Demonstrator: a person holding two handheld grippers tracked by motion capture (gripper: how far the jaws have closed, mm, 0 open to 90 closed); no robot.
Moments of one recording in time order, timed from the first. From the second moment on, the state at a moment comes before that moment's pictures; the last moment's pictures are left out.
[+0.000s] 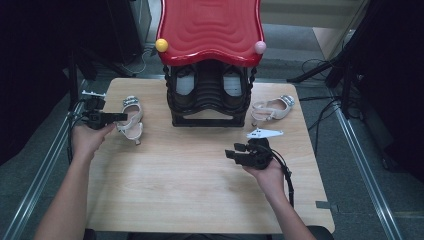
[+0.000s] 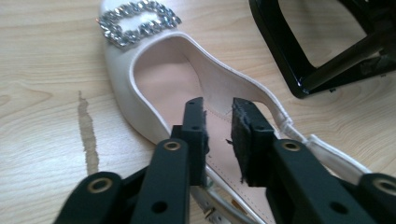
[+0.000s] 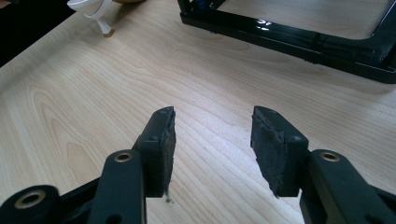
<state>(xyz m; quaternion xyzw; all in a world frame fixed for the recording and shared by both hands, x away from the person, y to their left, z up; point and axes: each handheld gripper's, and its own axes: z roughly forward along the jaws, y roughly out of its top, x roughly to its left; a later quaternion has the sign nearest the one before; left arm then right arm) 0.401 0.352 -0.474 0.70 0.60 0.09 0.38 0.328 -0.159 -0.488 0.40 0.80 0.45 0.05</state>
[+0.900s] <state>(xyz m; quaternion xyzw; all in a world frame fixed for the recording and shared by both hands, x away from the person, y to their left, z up) 0.410 0.358 -0.513 0.64 0.66 0.10 0.37 0.330 -0.153 -0.491 0.39 0.81 0.44 0.05</state>
